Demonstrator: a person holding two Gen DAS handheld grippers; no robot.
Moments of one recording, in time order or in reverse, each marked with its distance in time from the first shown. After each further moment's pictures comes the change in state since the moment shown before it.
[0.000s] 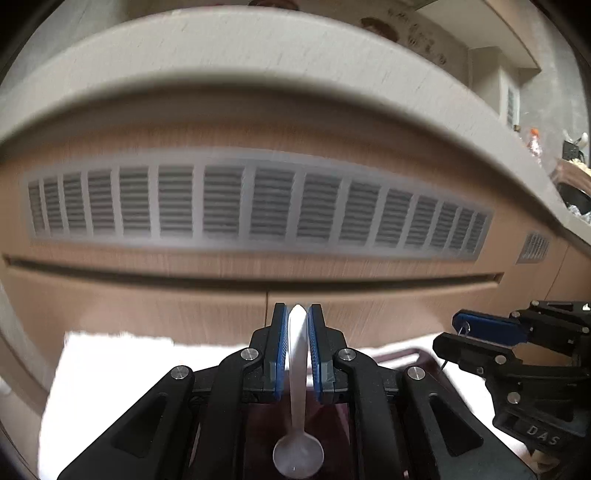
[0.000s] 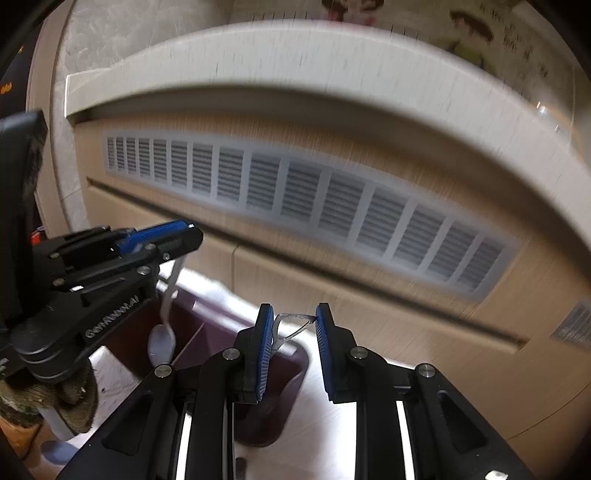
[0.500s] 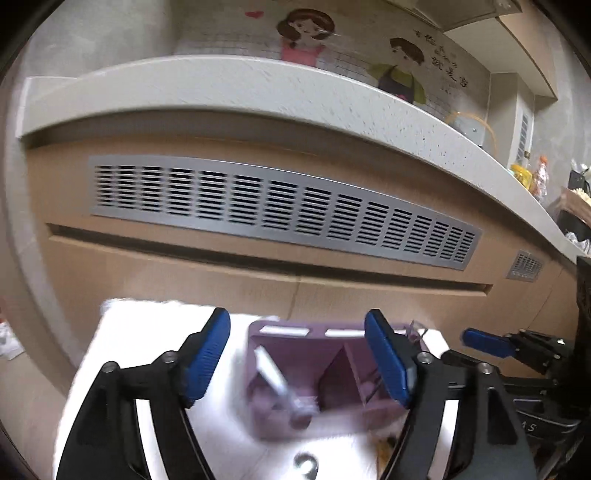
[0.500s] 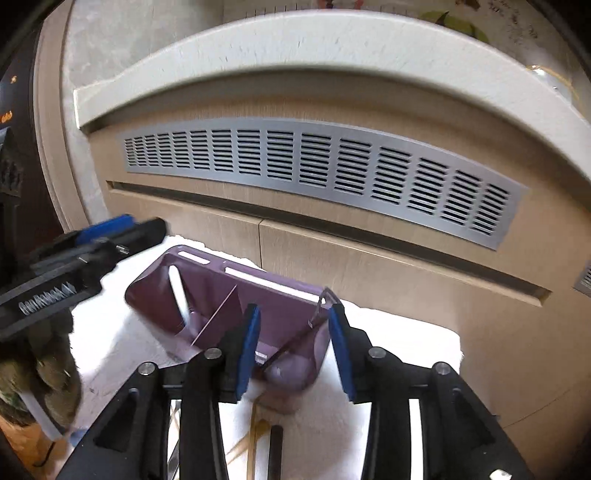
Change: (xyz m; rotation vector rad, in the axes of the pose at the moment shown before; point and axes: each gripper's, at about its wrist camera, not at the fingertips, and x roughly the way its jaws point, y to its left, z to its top) left arm -0.089 0.019 -0.014 -0.089 -0.009 0.060; right arm -0.031 -0.001 -0.037 0.085 0.012 0.076
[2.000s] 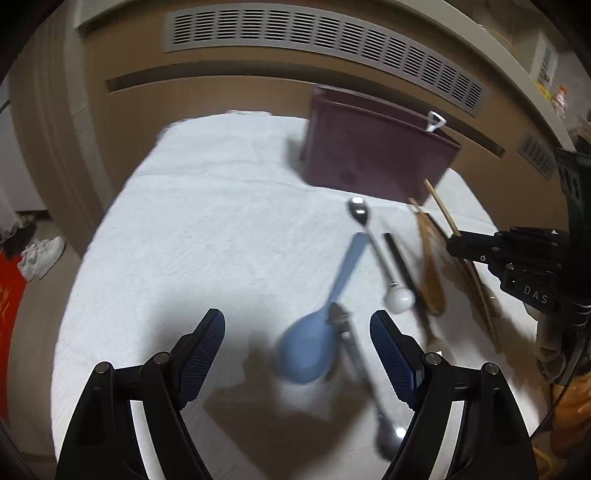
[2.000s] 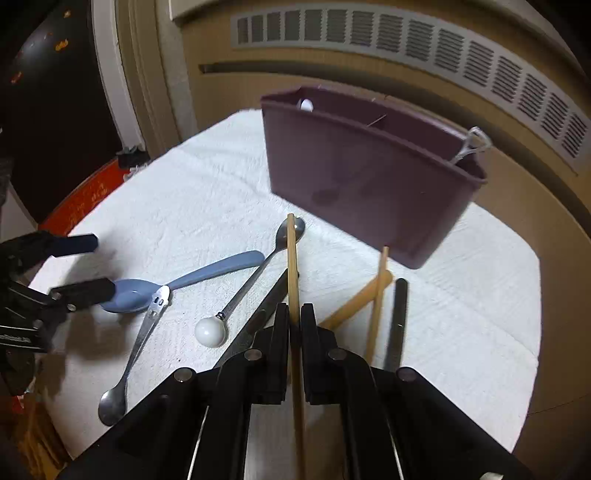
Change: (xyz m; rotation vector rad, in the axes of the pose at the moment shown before) left arm -0.083 0.032 -0.150 -0.002 0.428 0.055; right arm 0.000 0.074 -0.108 -0.178 0.246 0.219
